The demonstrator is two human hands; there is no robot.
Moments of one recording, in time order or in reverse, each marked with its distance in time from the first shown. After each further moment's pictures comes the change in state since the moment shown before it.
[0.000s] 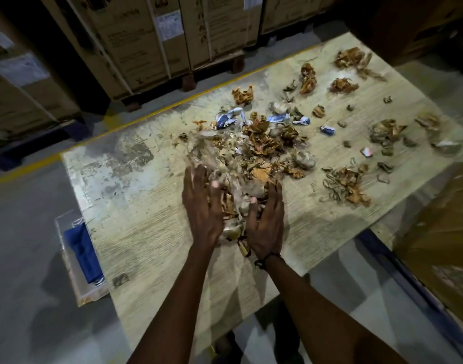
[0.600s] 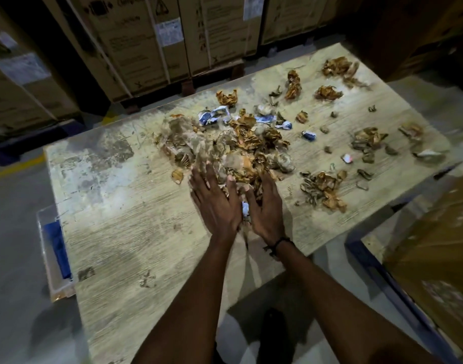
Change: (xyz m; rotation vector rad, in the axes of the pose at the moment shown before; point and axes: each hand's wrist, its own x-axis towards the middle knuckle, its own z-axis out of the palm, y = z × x) left_hand -0.024 0.041 0.100 0.306 0.064 -0.129; right_hand 0.063 0.037 -0.059 0.073 -0.171 -0.182
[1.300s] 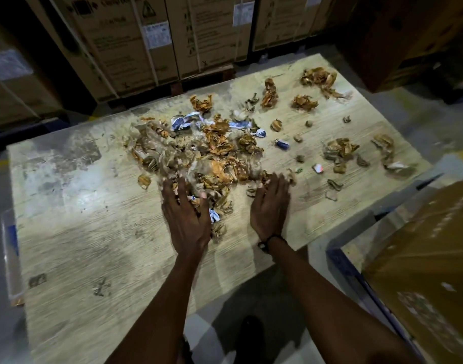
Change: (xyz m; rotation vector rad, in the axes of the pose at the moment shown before) left_hand -0.027 0.004 0.002 -0.002 0.042 0.055; right_hand 0.041 0.068 -0.044 -0.219 0.170 0.159
